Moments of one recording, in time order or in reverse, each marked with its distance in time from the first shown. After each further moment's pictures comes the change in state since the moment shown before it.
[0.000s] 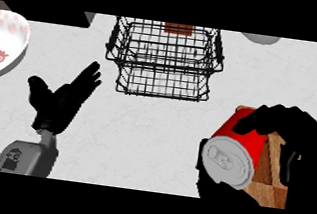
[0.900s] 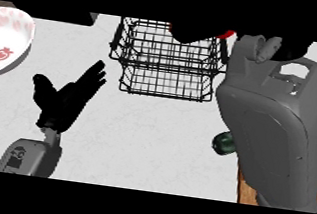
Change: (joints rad) left arm -0.018 -0.014 -0.009 0.000 0.000 -0.011 0.010; right arm -0.617 0.002 -0.389 0.757 -0.167 -0.101 -0.039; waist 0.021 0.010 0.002
